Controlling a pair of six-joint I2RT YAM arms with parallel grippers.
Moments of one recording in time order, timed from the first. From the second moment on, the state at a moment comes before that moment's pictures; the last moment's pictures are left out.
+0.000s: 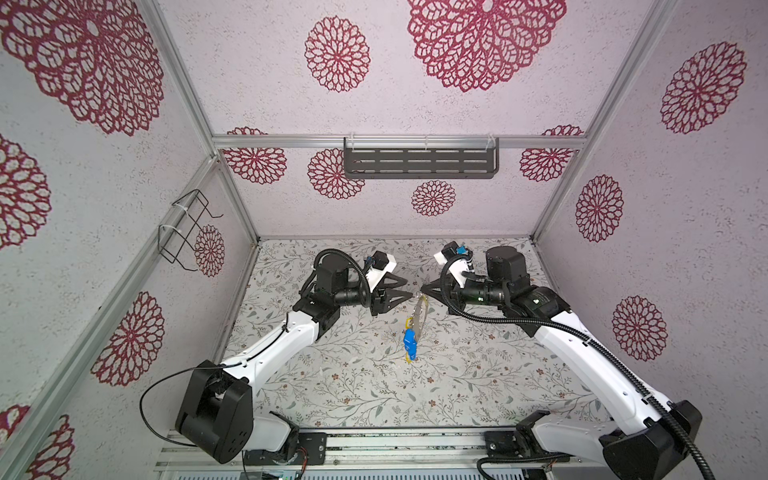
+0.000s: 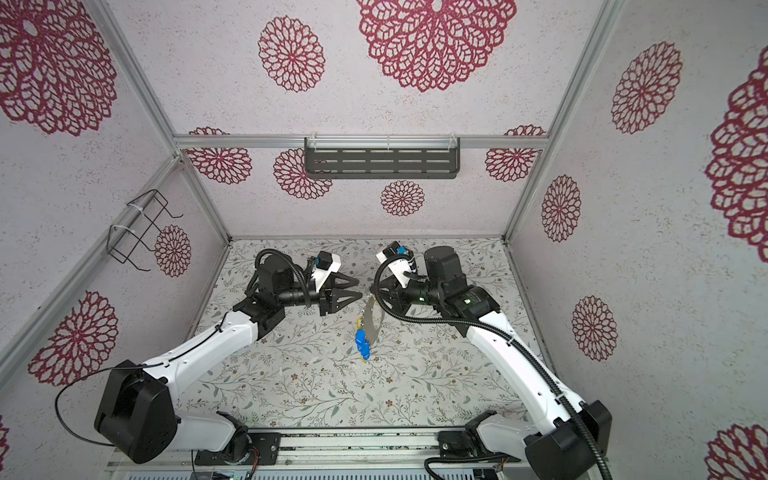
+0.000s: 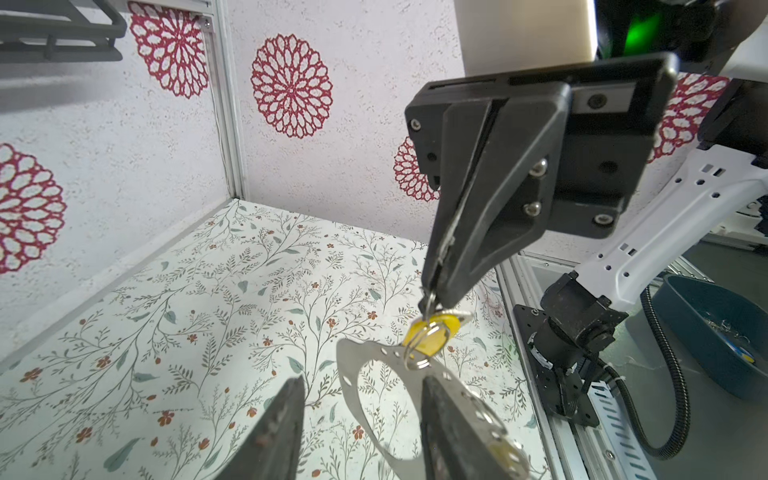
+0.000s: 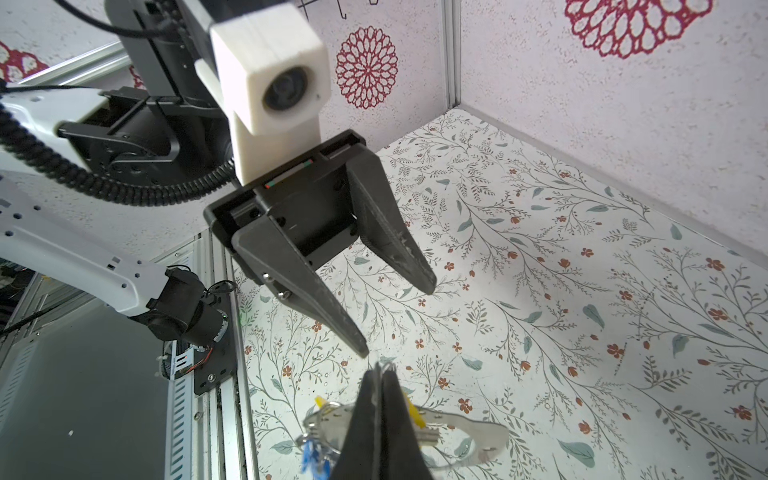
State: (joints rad) left arm -0.49 1.41 1.00 0.20 0.86 0.07; right arm 0.52 1.22 1.22 -0.47 -0.65 -0.04
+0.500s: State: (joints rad) left arm -0.54 1.51 1.04 0.17 0.88 0.08; right arm 0.52 1.22 1.22 -0.47 -0.68 -0.04
